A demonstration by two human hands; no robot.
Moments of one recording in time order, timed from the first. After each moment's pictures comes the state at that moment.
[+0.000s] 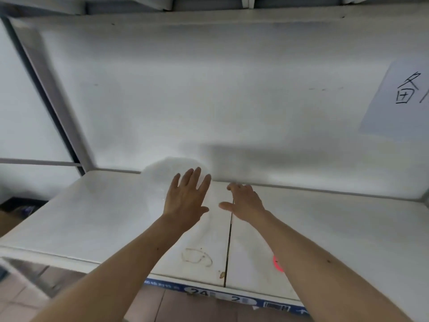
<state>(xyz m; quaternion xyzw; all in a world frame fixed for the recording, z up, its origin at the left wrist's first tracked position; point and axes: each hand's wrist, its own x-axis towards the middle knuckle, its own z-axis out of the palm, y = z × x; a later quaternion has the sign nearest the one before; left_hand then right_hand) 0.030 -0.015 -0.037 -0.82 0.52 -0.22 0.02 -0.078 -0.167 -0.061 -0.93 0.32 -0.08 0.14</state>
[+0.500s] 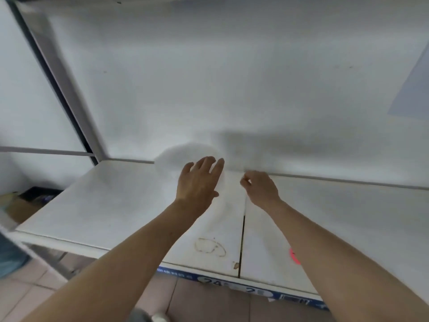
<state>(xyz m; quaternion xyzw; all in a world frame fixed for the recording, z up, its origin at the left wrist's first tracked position) 0.036 -0.021 -0.036 -0.82 0.53 -0.23 -0.02 -0.062 -0.183 -0.080 -0.90 0.34 -0.19 0.19</state>
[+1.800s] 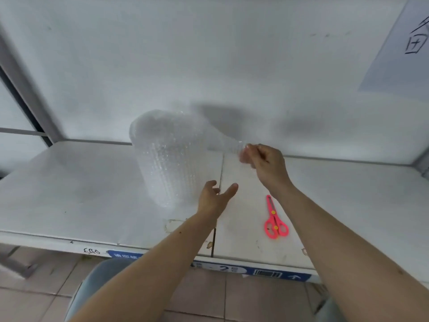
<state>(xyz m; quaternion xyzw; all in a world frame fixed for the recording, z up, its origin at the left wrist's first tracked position) -0.040 -0.087 -0.149 -0.74 0.20 0.34 -0.55 -0.134 -0.196 -0.082 -0.74 0.31 -0.38 0.46</state>
